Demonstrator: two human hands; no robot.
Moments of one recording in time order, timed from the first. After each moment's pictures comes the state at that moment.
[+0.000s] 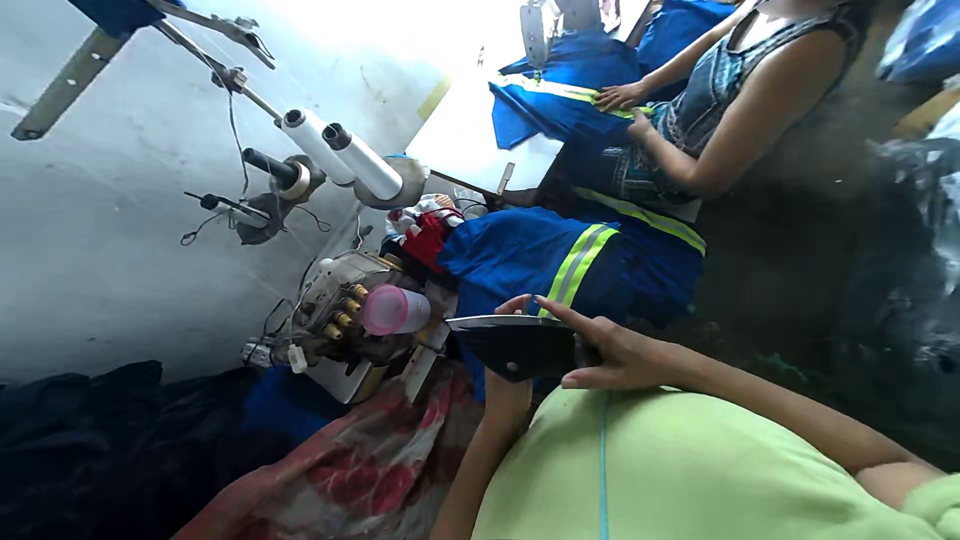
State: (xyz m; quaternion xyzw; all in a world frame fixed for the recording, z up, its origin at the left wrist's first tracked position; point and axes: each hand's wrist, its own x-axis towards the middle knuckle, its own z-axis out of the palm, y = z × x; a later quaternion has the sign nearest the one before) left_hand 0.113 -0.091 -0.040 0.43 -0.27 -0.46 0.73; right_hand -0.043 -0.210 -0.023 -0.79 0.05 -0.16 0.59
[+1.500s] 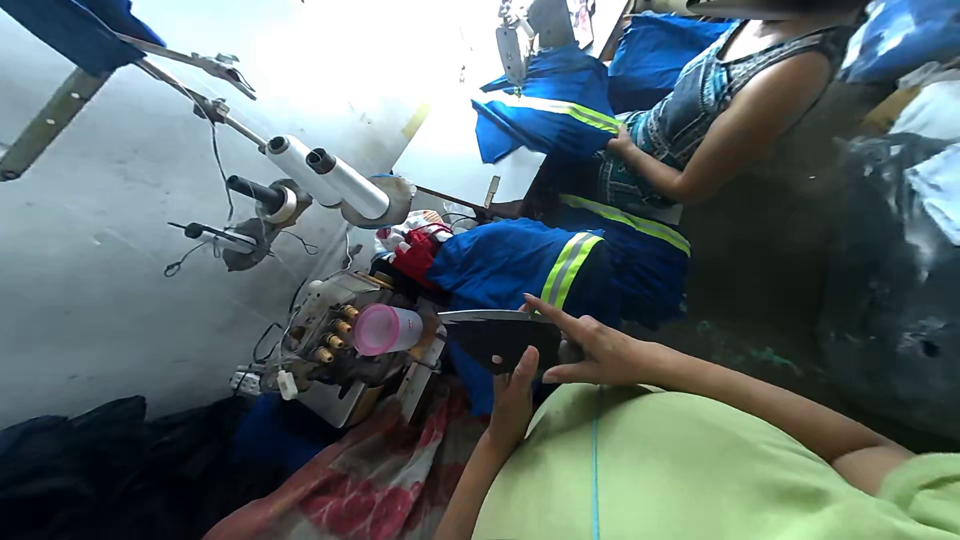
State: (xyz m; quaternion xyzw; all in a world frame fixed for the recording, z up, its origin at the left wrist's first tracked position) left_hand 0.094 -0.089 -0.016 0.49 -0.28 -0.47 0.69; right_hand -0.038 -0.213 -0.024 -0.81 0.08 -0.20 0.55
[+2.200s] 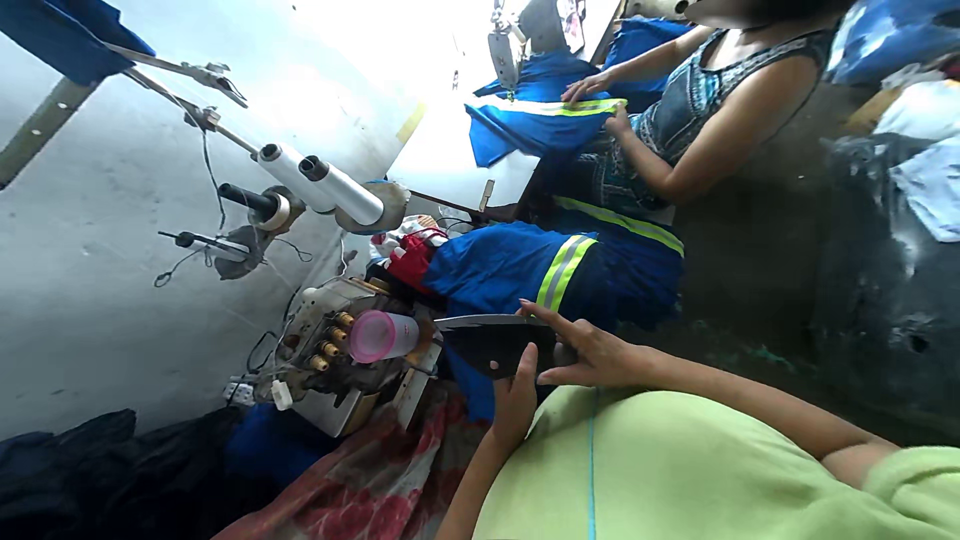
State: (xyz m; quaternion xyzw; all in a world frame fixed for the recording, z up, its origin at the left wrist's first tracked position) left_hand 0.087 -0.099 -0.022 0.52 -0.32 -0.39 0.69; right_hand -0.036 -0.211 -0.034 -0.80 0.07 -0.25 0.54
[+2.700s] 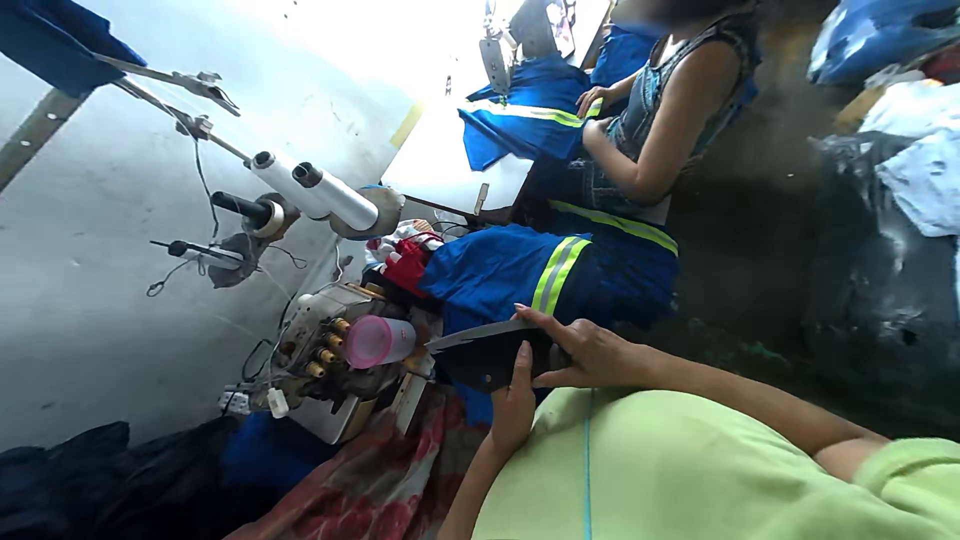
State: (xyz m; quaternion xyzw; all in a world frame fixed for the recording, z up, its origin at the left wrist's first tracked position) left_hand 0.083 -0.100 -0.025 0.52 -0.33 -0.36 0.70; right_hand -0.039 -0.210 -0.030 -0.86 0.09 -0.25 0.43
